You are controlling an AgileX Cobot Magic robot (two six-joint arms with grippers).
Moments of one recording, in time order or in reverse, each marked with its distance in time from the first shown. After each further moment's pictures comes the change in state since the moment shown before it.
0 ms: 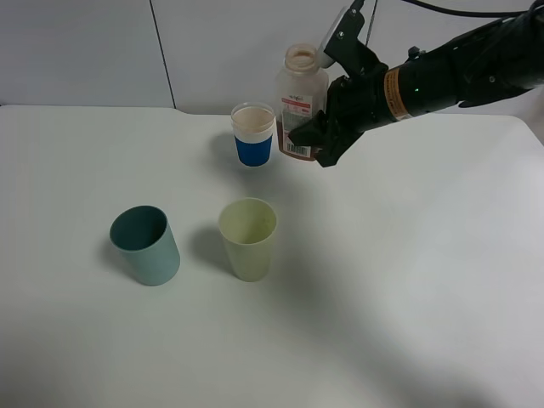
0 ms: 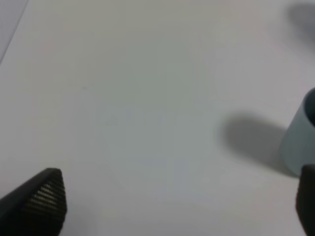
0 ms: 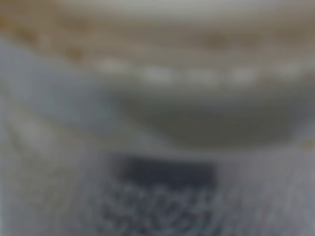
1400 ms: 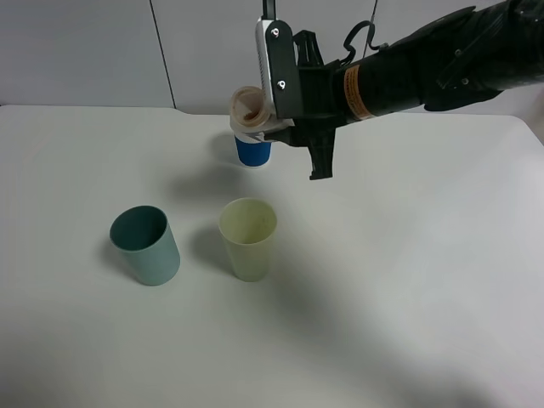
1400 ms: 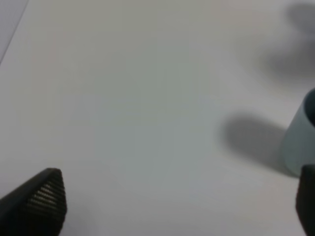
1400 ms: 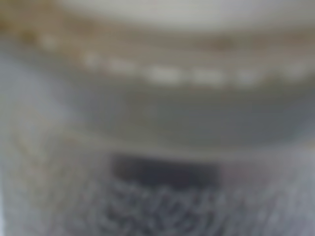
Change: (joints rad) left arm 0.000 0.000 0.000 0.000 0.000 0.000; right arm 0.194 -0.052 0.001 0.001 0.219 -0.670
